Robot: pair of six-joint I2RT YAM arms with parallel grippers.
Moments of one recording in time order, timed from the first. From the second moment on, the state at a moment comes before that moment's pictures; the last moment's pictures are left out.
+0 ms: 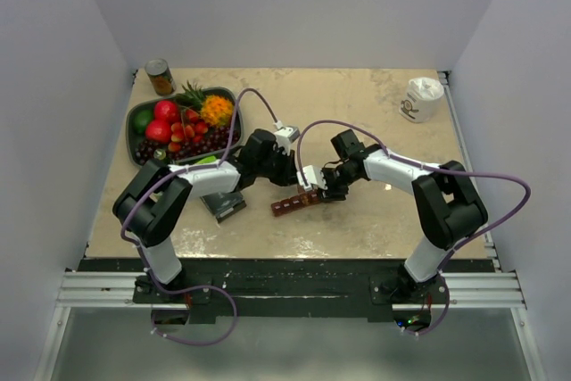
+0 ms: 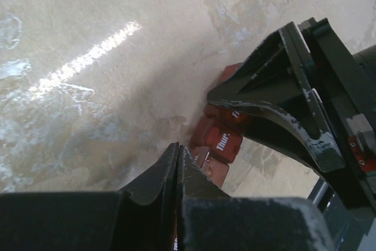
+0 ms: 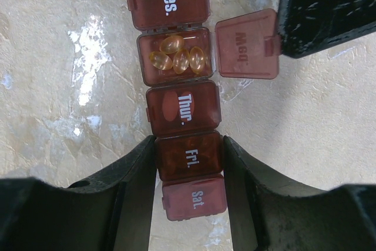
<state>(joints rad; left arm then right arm) -0.65 1.76 0.95 0.16 0.36 -0.38 0.48 1.69 0.98 -0.52 -0.54 -1.27</state>
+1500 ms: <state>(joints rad) -0.68 1.54 0.75 0.10 0.35 -0.38 0.45 1.58 1.09 -0.60 -0.58 -1.07</state>
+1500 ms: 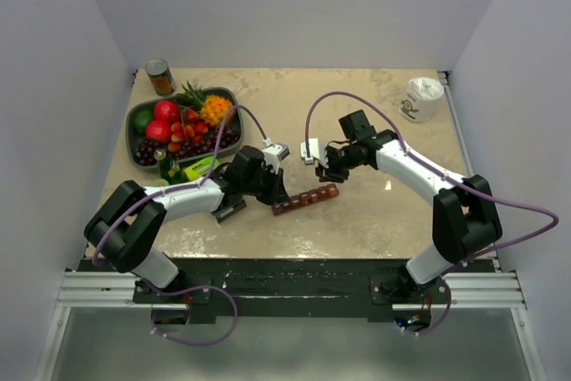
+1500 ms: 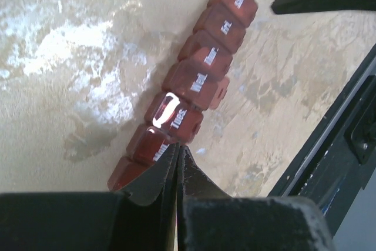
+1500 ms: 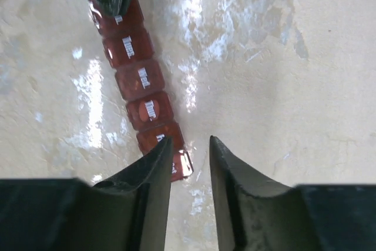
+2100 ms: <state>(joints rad) -0.68 1.56 0.72 0.10 0.35 -0.38 0.62 1.72 1.15 -0.61 -0.61 -0.90</state>
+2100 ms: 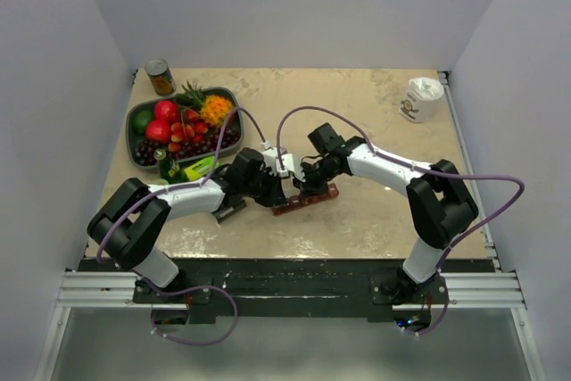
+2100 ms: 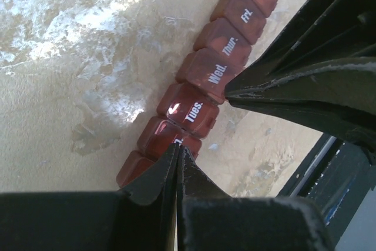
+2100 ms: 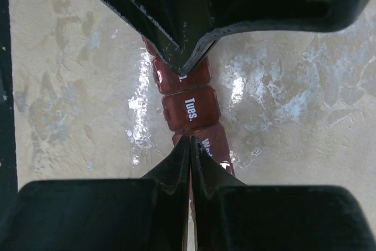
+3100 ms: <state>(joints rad) -0.67 1.59 0.69 0.18 0.36 -0.41 0.63 1.69 1.12 -0.56 -0.55 -0.85</state>
